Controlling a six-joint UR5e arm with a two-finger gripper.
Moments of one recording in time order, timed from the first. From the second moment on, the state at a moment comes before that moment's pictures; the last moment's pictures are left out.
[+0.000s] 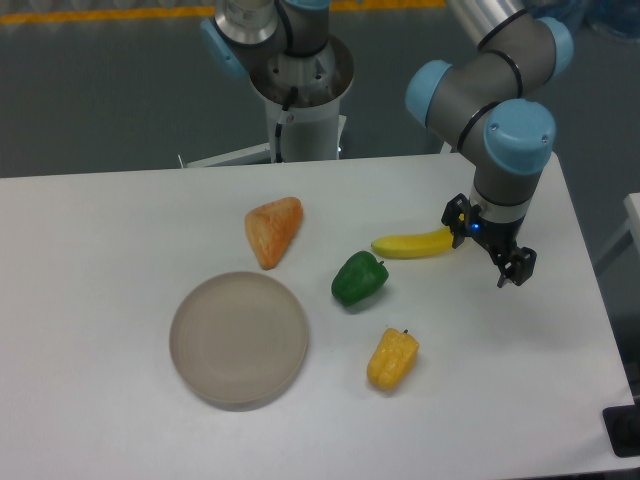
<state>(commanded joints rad) 2.42 -1.90 -1.58 -1.12 1.60 1.54</state>
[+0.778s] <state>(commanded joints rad) 2.39 -1.90 -1.55 -1.14 1.58 1.51</state>
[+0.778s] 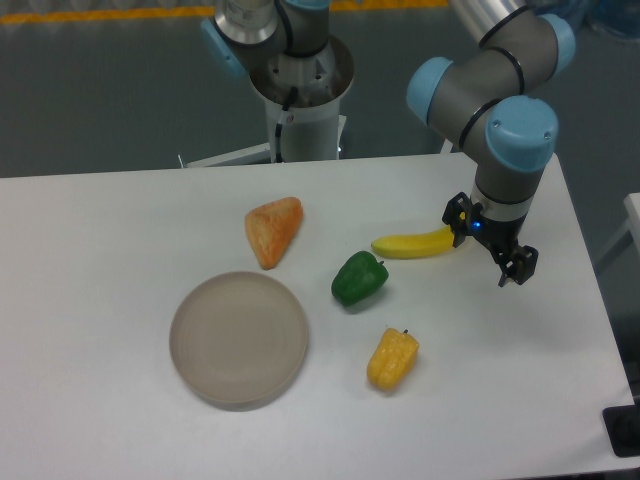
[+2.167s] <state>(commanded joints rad) 2.17 -2.12 -1.46 -1.05 1.56 0.88</state>
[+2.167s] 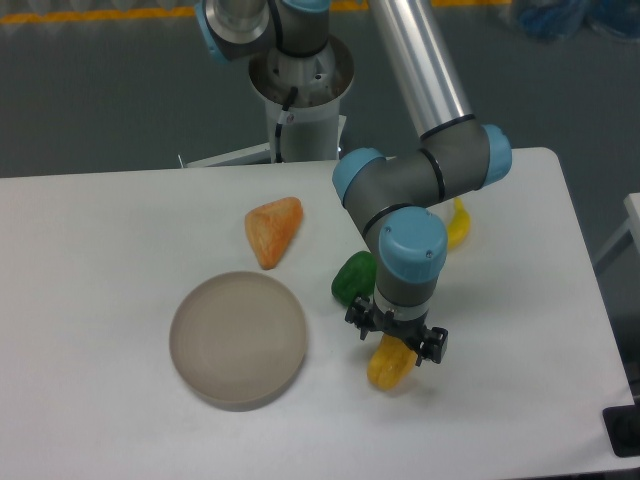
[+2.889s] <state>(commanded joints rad) 2.16 -2.14 -1.46 -1.04 1.57 0.89</state>
